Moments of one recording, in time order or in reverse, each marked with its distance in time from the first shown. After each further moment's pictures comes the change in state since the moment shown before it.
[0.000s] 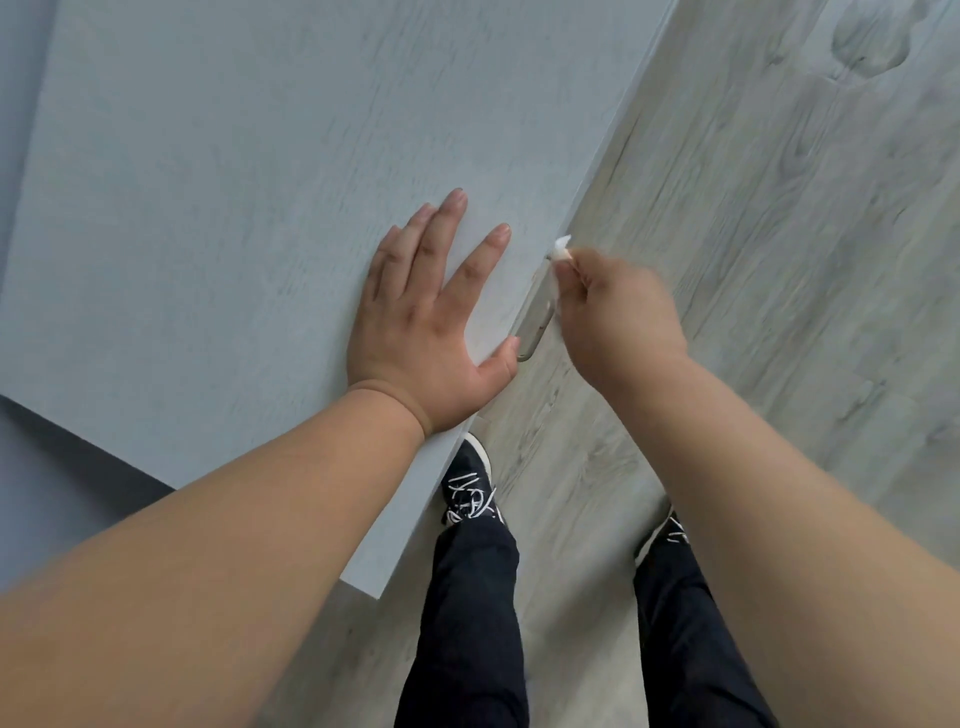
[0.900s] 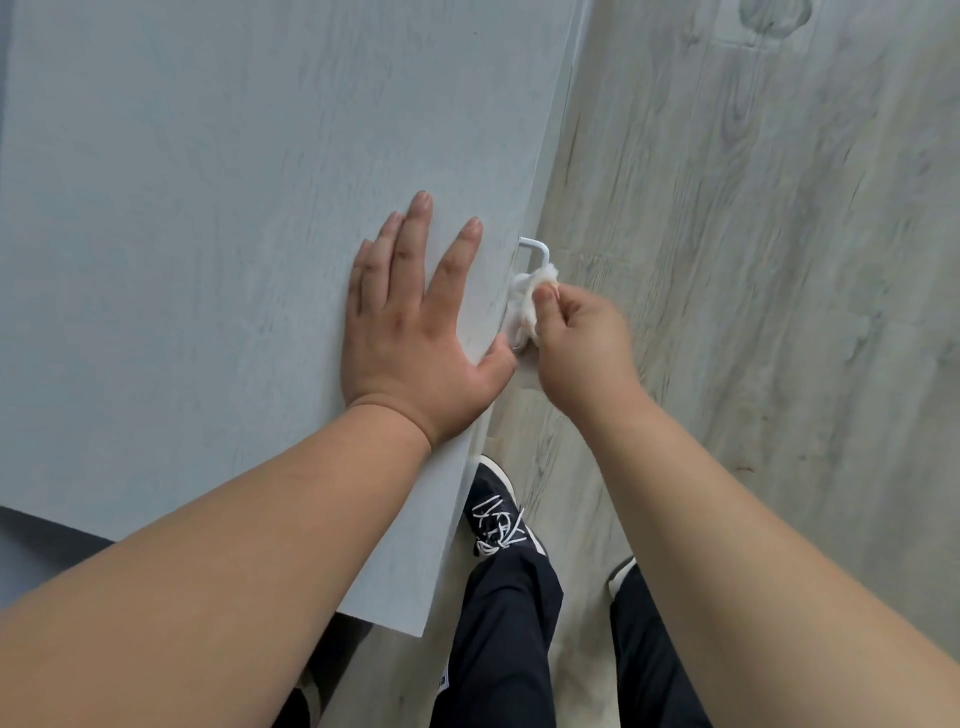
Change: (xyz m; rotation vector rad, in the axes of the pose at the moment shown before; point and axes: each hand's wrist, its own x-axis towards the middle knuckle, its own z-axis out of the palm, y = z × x) left_hand -0.002 -0.004 0.004 0.003 0.035 0.057; right_hand -0.043 -0.011 0.051 0.657 0.153 0.316
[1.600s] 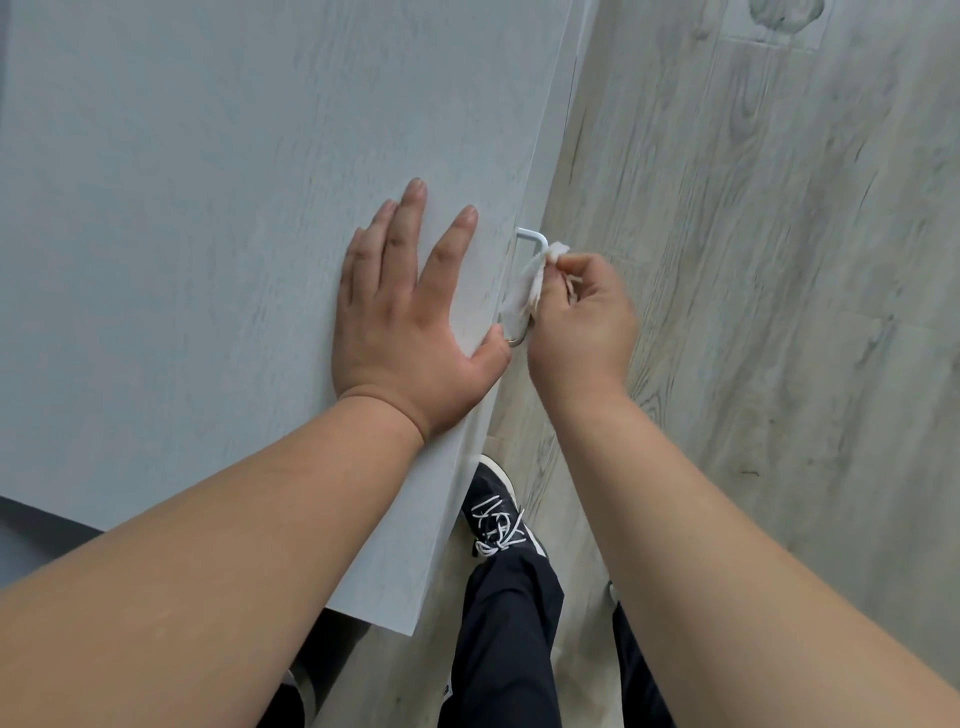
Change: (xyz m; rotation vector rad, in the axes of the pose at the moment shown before) left_hand -0.001 0.001 0.002 0.002 0.018 0.001; right_hand 0.004 -0.003 0.018 0.203 0.340 0.024
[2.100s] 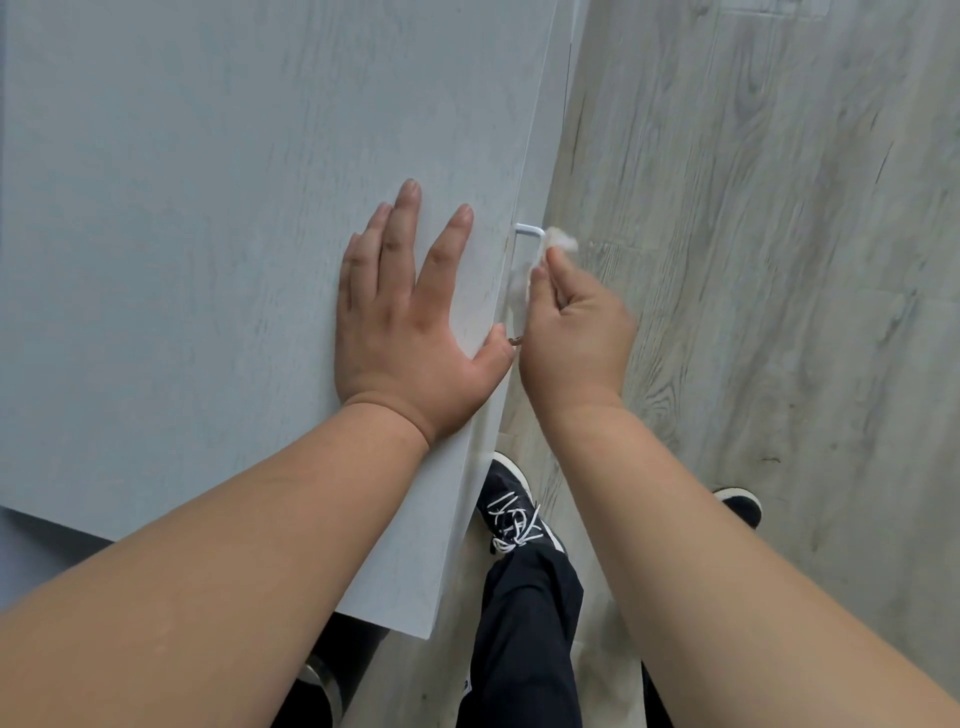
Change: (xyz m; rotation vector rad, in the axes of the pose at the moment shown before) left_hand 0.001 0.000 0.000 0.006 -0.015 -0.007; right_hand -0.013 0.003 0.005 -0.081 -0.020 -0.130
